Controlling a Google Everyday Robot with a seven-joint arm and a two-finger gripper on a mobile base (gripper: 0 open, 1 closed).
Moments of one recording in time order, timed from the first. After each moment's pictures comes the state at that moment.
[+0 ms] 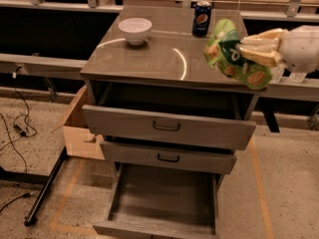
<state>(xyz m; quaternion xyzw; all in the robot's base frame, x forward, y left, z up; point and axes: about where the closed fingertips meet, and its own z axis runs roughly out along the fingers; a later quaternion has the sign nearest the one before) 0.614 -0.224 0.975 -0.54 0.56 0.12 0.62</state>
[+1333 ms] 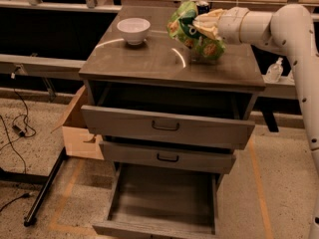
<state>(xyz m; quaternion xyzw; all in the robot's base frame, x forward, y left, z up) 0.803 -0.138 0.960 -0.52 0.56 0.05 0.65</state>
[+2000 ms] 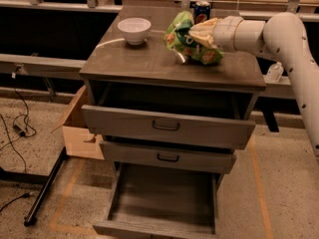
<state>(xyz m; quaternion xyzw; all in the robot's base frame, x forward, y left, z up) 0.796 -0.129 0.936 -0.52 0.57 0.05 0.63</state>
